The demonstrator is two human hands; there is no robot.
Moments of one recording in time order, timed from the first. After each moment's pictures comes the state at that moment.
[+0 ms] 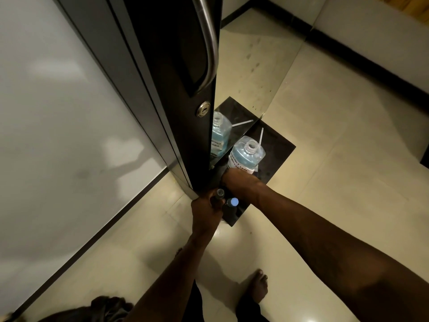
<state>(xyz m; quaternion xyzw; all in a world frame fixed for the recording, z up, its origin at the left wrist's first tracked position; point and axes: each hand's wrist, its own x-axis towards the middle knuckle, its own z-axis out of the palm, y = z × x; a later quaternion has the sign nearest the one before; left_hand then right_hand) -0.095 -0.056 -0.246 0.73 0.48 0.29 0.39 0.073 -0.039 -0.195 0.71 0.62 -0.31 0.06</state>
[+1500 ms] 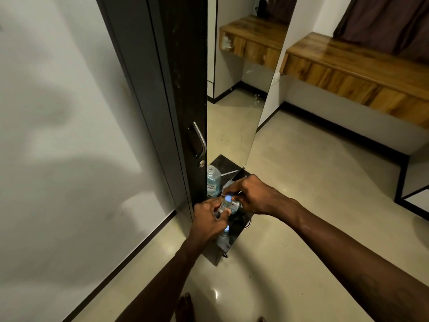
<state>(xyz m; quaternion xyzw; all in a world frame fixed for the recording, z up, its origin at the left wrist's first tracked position) -0.100 -0.059 -0.012 0.82 0.35 0.26 0.38 0.083 -0.109 0.063 0.65 0.71 -0.20 -0.17</state>
